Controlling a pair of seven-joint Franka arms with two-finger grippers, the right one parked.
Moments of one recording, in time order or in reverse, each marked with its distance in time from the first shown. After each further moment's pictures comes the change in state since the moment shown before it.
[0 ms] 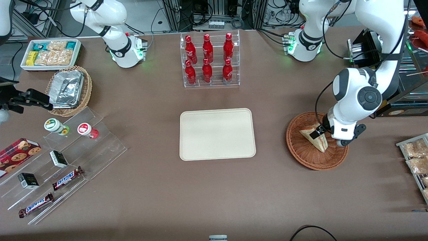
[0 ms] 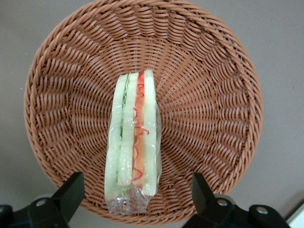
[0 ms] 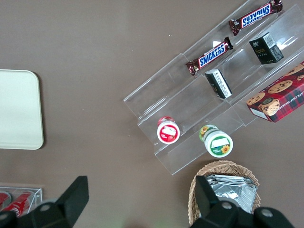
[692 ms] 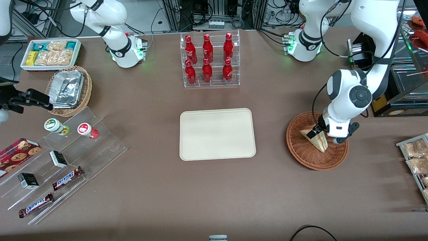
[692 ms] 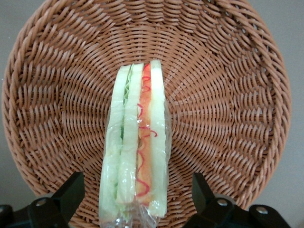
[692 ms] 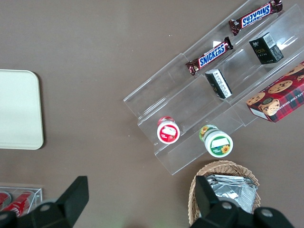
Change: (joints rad) arm 0.000 0.027 0.000 -0.088 0.000 0.142 -0.025
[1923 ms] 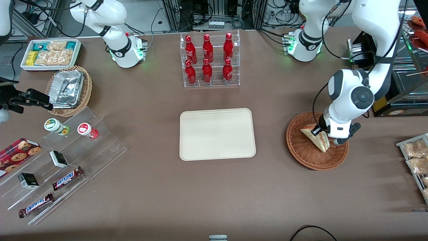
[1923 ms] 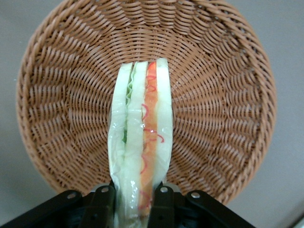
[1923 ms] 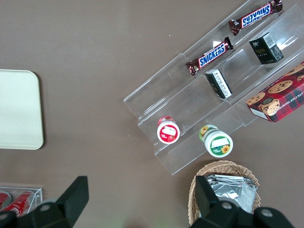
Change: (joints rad) arm -0.004 -0.020 -0.008 0.093 0.004 -0.169 0.010
